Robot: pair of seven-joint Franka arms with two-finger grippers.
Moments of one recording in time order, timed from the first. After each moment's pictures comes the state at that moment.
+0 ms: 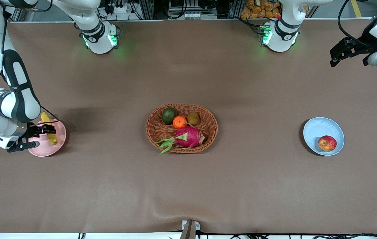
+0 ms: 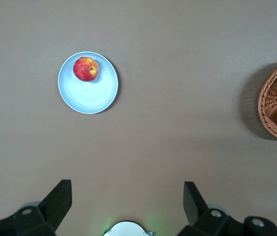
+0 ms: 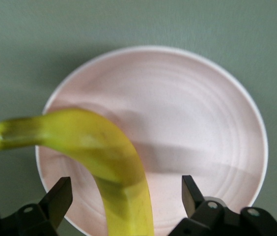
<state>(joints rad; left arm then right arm) -0.09 -0.11 -0.06 -1.57 0.03 1.43 -0.16 -0.22 0.55 -0.09 -1.86 0.04 2.27 -0.56</state>
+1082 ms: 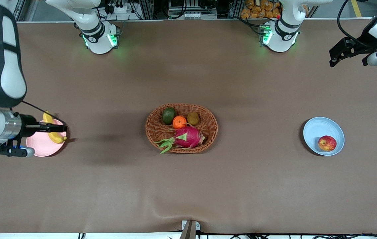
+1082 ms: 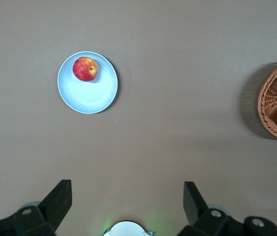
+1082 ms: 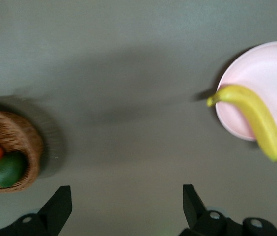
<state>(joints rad) -0.10 -0.11 -0.06 -1.57 0.03 1.43 -0.16 -0.04 0.40 0.05 -1.37 0.13 1.52 0.16</state>
